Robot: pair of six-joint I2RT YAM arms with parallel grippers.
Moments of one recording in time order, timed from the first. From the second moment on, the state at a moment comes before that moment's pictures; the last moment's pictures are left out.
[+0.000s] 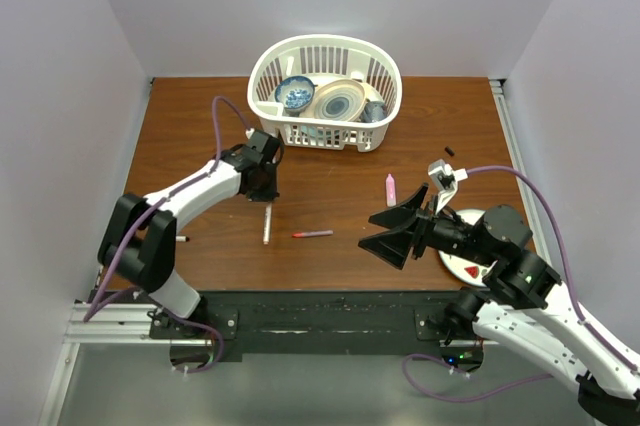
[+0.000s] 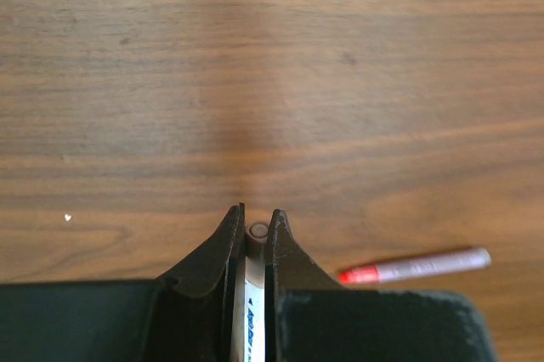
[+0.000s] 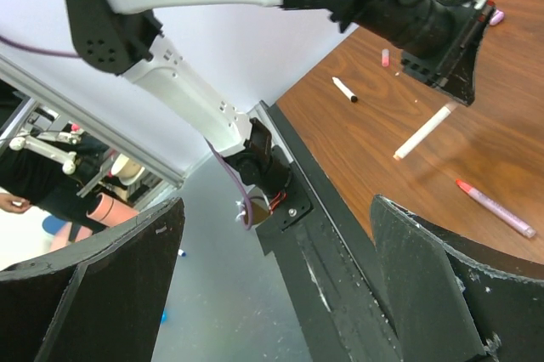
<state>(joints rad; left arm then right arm) -0.49 1.59 1.07 -0.59 -0.12 -0.50 0.81 0.51 0.76 -0.23 -0.36 0.65</state>
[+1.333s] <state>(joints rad) -0.41 1.05 0.84 -0.56 -0.05 -0.44 0.81 1.29 0.92 -0.41 -0.05 0.08</state>
